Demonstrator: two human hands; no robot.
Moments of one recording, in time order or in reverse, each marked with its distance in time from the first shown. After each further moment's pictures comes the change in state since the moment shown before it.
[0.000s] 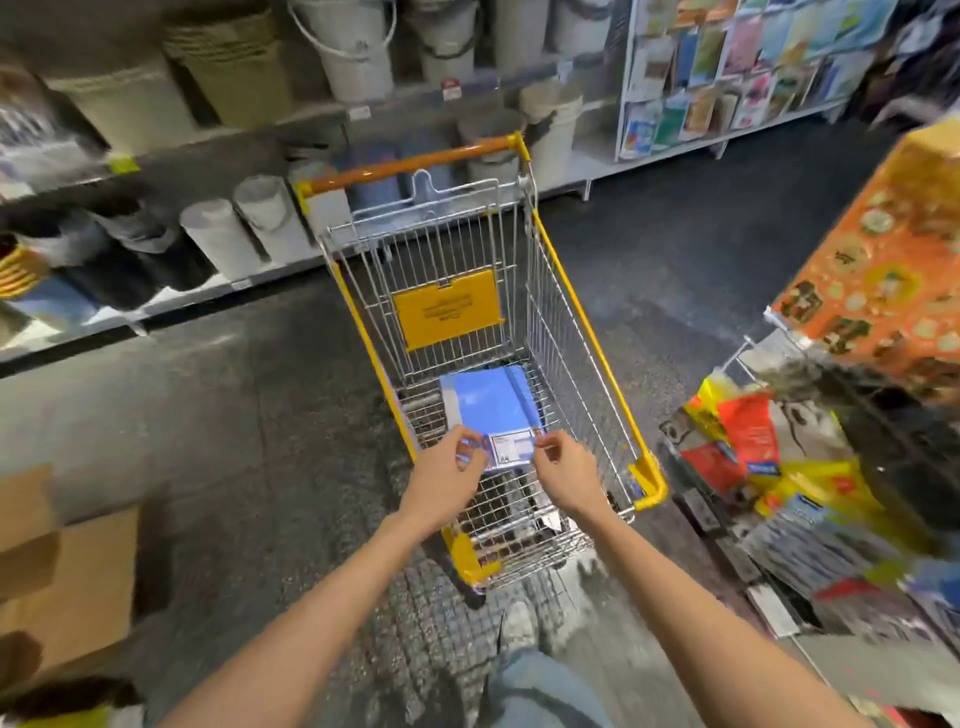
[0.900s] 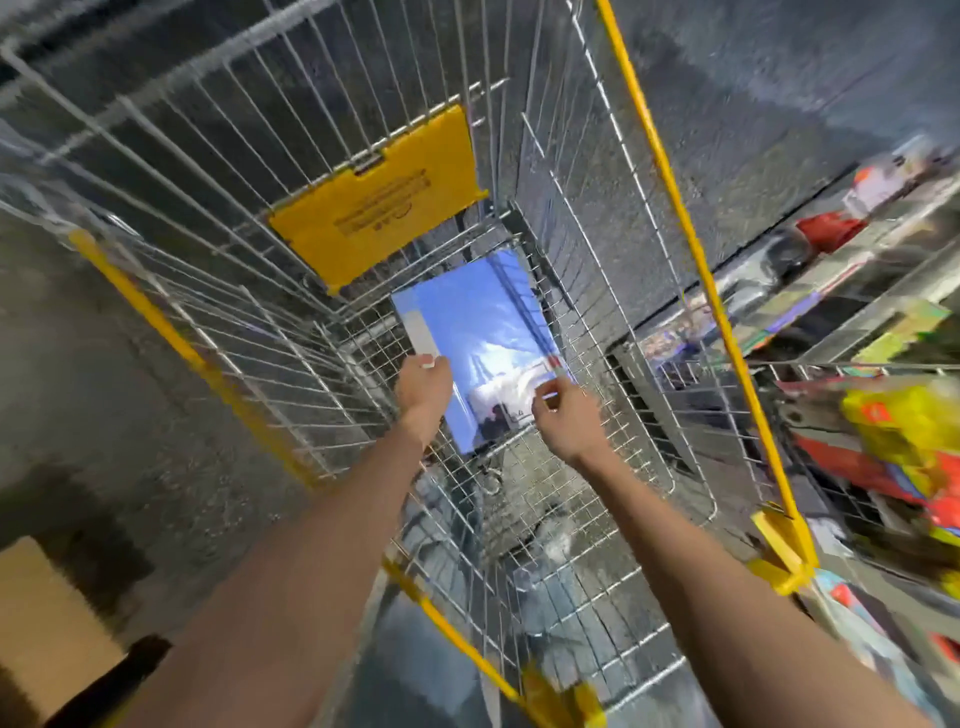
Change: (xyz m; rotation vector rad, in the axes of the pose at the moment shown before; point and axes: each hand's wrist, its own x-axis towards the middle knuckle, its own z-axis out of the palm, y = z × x) left_hand 0.368 -0.168 0.055 -0.188 -0.060 -0.809; right_hand 0.272 0.020 0.121 -0.132 -0.178 0.480
